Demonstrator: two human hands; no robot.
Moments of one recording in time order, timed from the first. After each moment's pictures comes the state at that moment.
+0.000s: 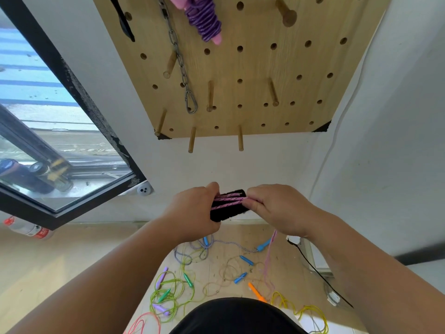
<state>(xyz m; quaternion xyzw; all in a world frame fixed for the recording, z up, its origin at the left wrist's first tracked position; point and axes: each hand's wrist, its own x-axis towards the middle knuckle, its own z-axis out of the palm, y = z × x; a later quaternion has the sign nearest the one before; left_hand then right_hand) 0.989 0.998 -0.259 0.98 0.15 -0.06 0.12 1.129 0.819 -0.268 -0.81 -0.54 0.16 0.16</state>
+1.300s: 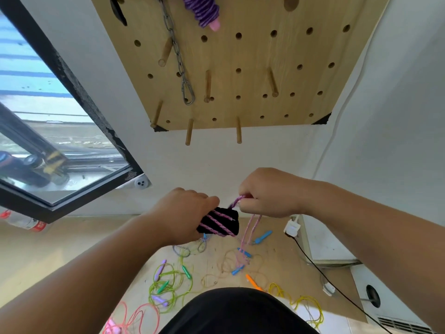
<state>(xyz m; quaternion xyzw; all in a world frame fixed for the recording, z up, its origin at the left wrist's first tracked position) 0.973 1.008 -0.257 0.99 0.00 -0.14 -0.02 1.131 0.840 -0.228 -0.75 -0.61 0.23 0.08</state>
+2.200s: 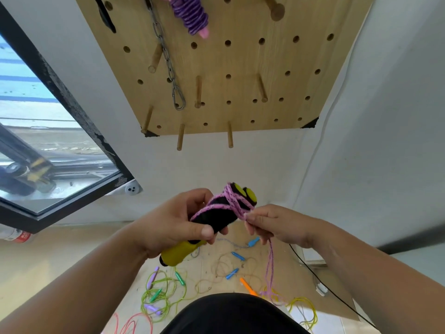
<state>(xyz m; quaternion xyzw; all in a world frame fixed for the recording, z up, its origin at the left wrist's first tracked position) 0.957 1.003 -0.244 0.68 0.06 -0.13 0.72 1.126 0.787 -0.299 -0.68 -0.37 0.50 0.37</state>
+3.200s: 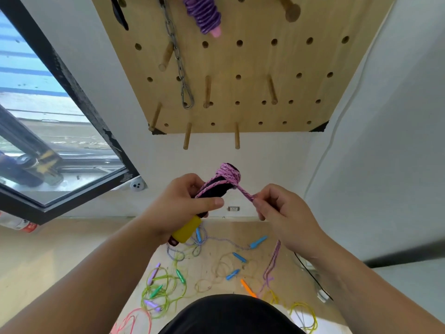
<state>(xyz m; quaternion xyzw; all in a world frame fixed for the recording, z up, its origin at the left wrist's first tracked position) 0.978 0.996 -0.238 0.74 0.30 0.00 0.61 1.097 0.795 -0.264 -0.77 -0.32 0.23 0.50</state>
